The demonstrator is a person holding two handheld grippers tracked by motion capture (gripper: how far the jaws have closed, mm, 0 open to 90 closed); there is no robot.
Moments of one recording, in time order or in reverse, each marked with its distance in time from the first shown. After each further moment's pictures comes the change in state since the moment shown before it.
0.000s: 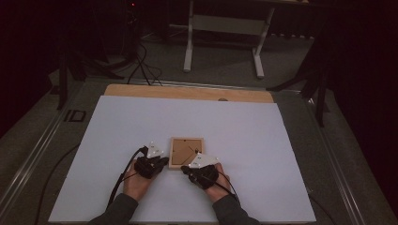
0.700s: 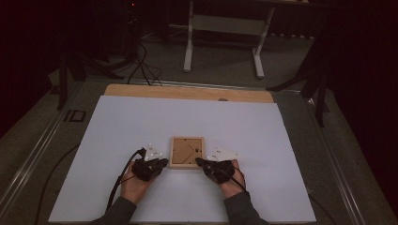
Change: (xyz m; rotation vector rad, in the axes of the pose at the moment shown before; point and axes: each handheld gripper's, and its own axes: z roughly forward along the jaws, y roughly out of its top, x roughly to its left) left arm -0.007 -0.001 -0.019 -0.022 -0.002 0.013; right arm -0.029 -0.004 -0.040 -0.083 -0.071 0.092
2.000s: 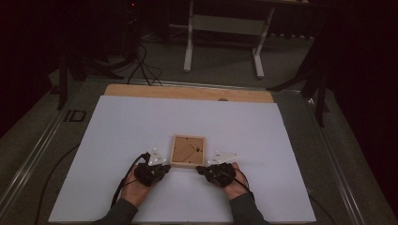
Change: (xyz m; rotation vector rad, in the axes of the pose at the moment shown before) left arm -0.011 -0.004 0.006 0.067 -0.050 0.066; right arm -0.005 -0.015 0.004 0.119 0.118 -0.011
